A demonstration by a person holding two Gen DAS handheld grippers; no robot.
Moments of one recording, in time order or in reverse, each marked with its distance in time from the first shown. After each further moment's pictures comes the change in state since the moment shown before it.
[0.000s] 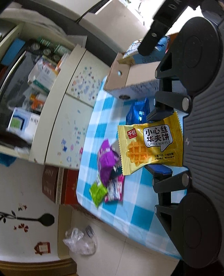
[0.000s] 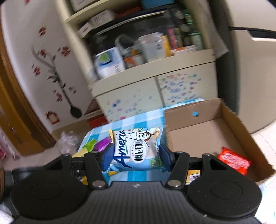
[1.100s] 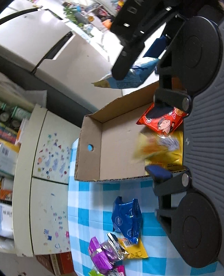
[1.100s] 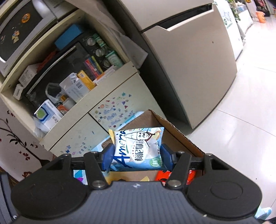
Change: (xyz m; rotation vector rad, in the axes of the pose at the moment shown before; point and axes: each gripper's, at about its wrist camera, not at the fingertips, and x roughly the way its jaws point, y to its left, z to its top) left arm 0.060 -0.143 -0.015 0.200 0.167 -0.253; right arm -0.024 -0.100 0.021 0.405 -0.115 -0.235
